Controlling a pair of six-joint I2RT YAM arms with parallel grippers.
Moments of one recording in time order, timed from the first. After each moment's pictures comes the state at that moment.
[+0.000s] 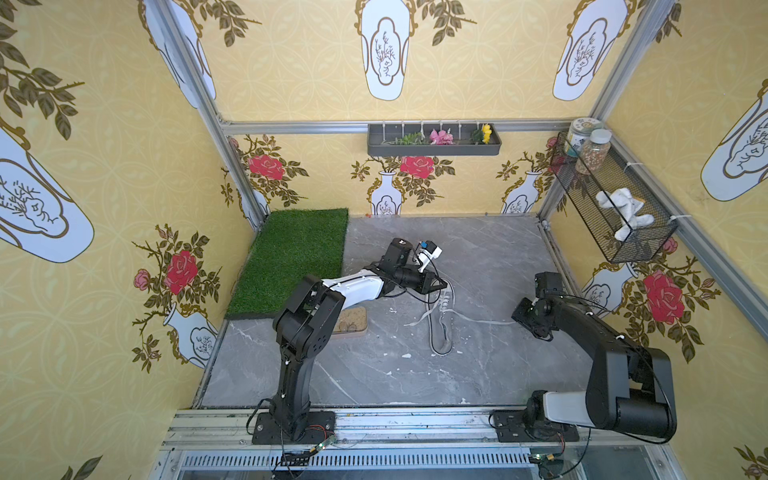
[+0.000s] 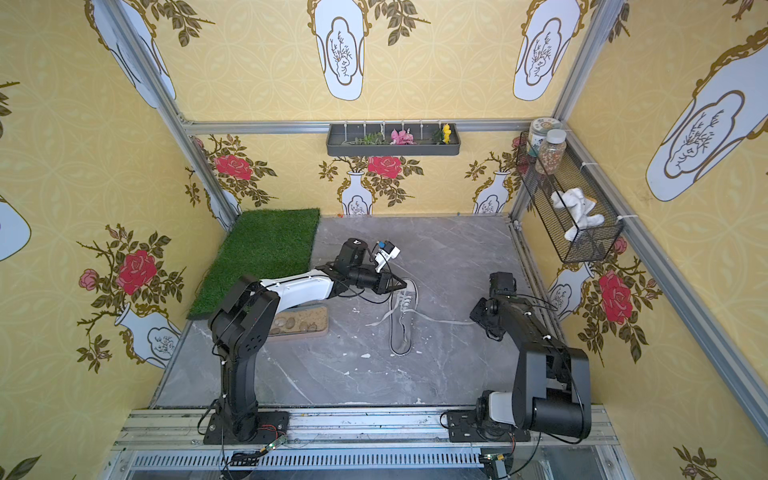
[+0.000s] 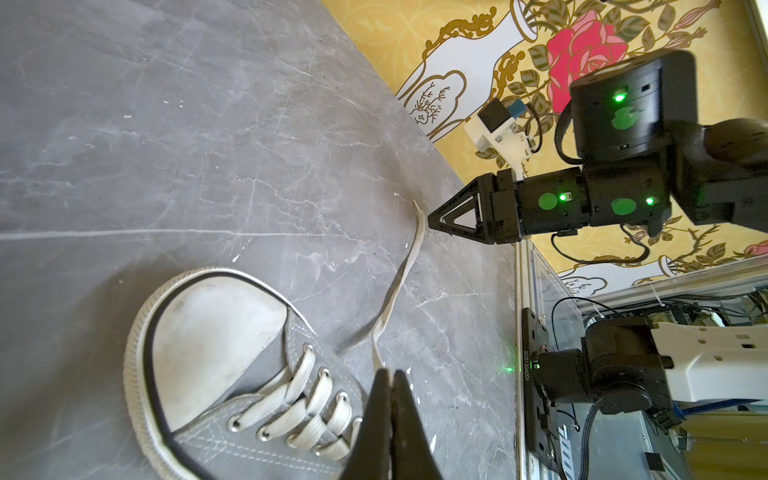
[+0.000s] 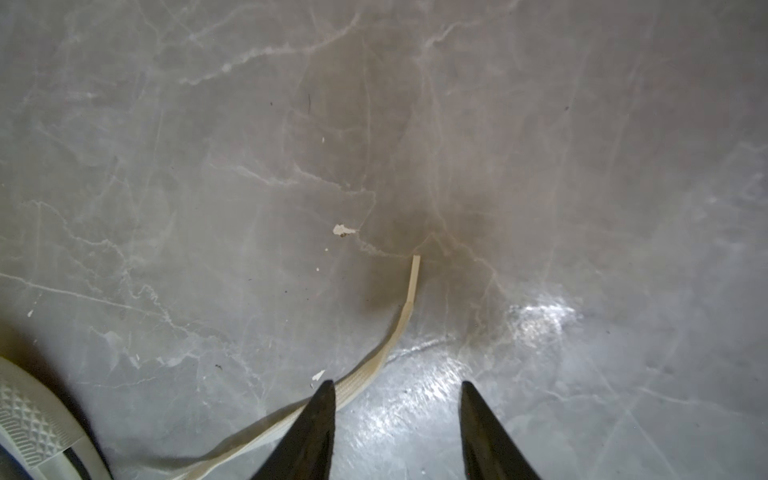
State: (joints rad) left arm -0.65 2.01 1.31 0.10 0.79 -0.33; right arm -0.16 1.38 0.69 -0.53 -0.05 0.52
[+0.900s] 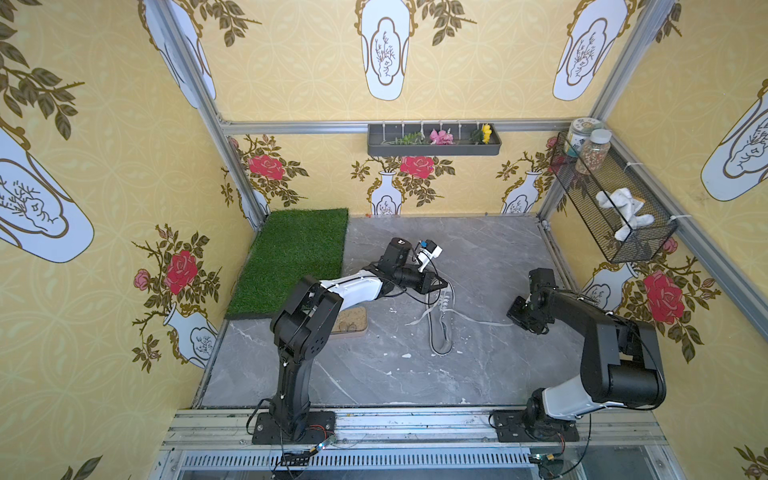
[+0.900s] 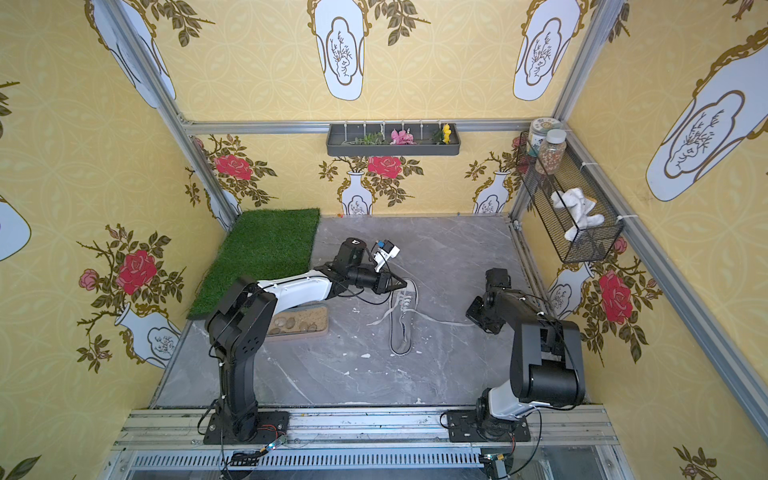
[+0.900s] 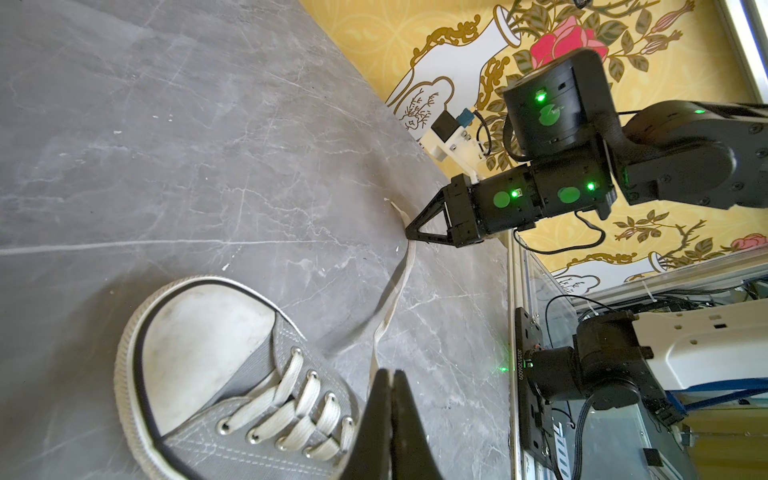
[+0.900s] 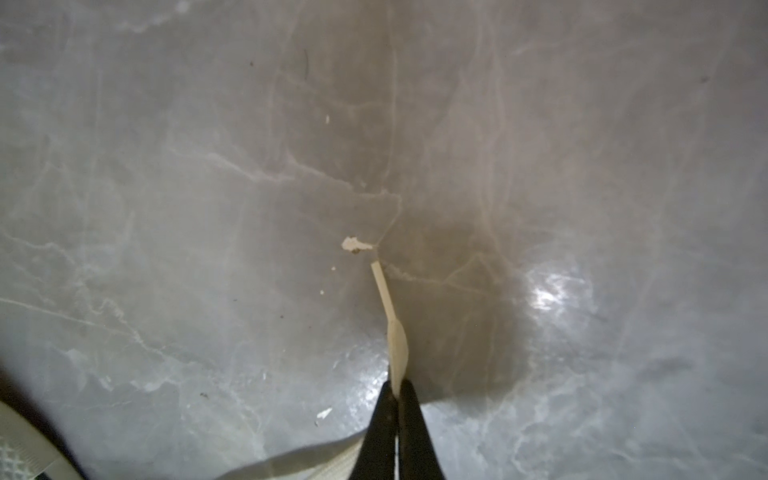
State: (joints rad) left arm -0.65 1.99 1.29 0.13 0.80 -0.33; right arm -0.16 1.51 0.74 -0.52 -0.11 0.52
